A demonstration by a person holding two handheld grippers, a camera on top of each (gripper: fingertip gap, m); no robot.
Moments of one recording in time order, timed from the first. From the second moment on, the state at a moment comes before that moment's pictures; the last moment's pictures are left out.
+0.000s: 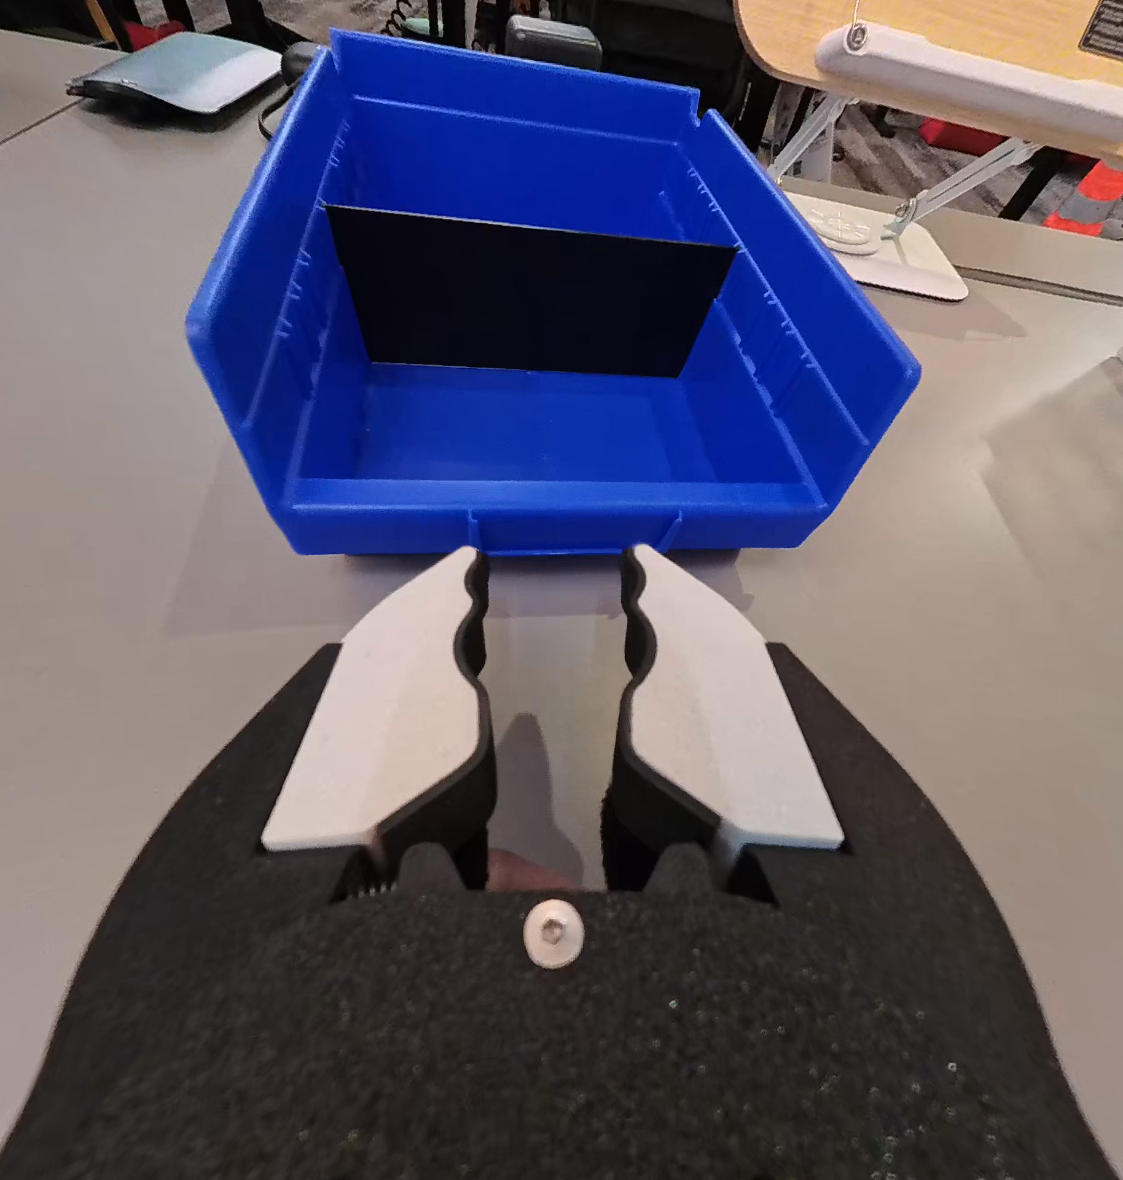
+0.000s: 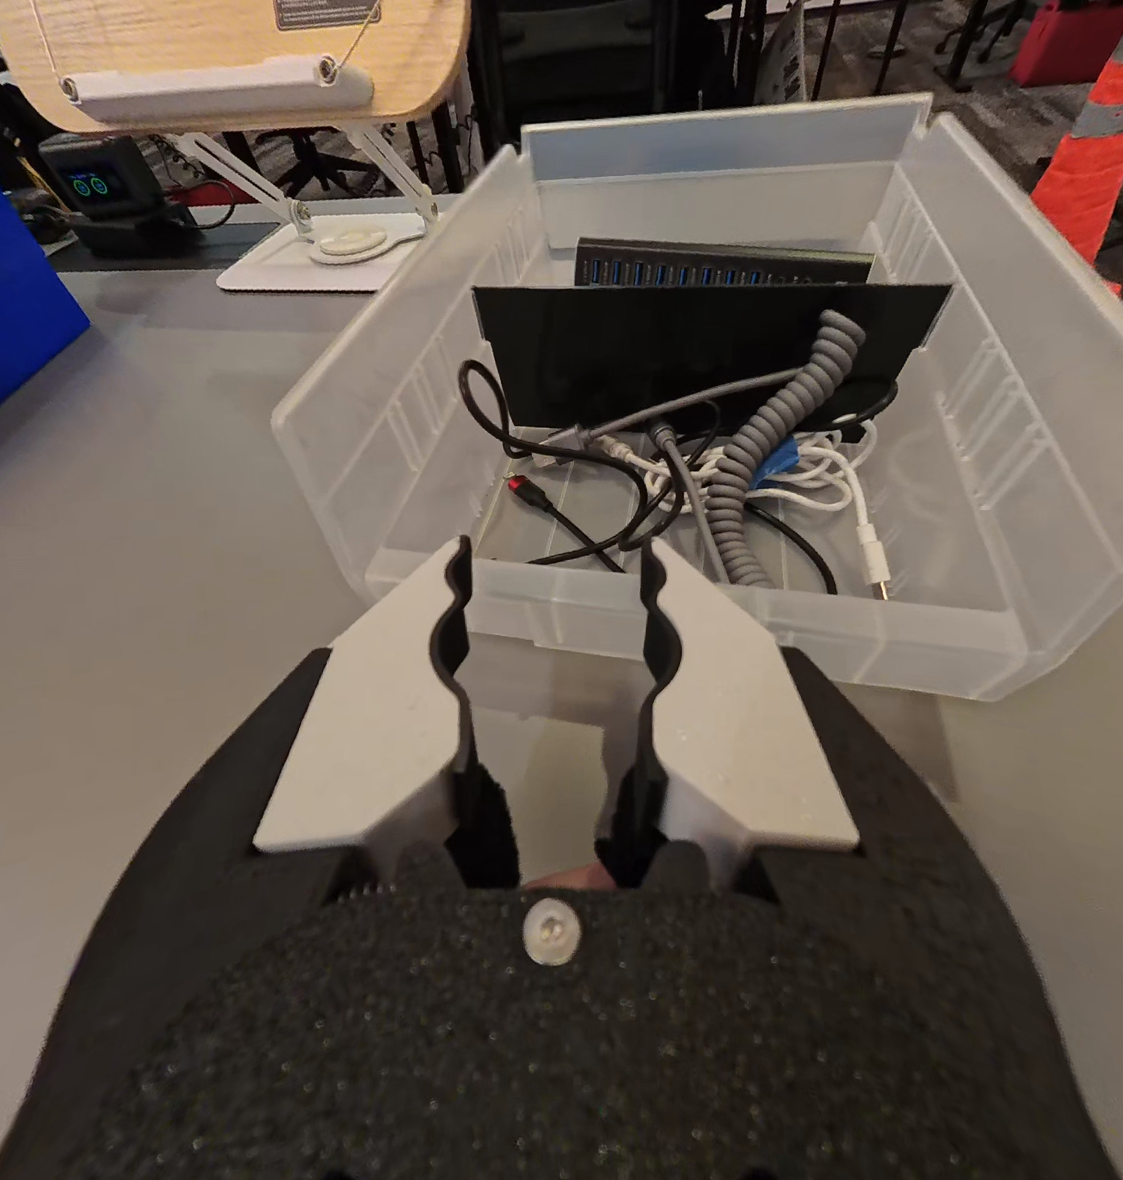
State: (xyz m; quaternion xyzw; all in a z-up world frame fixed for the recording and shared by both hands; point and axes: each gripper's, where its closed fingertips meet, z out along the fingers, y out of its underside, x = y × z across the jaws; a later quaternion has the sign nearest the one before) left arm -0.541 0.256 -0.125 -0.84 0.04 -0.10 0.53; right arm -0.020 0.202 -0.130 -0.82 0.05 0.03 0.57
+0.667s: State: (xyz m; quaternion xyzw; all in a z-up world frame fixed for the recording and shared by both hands) left arm -0.436 0.242 -0.112 -0.77 0.23 -0.12 0.58; right arm -0.175 0.214 -0.116 -0.79 -0.16 0.15 0.58
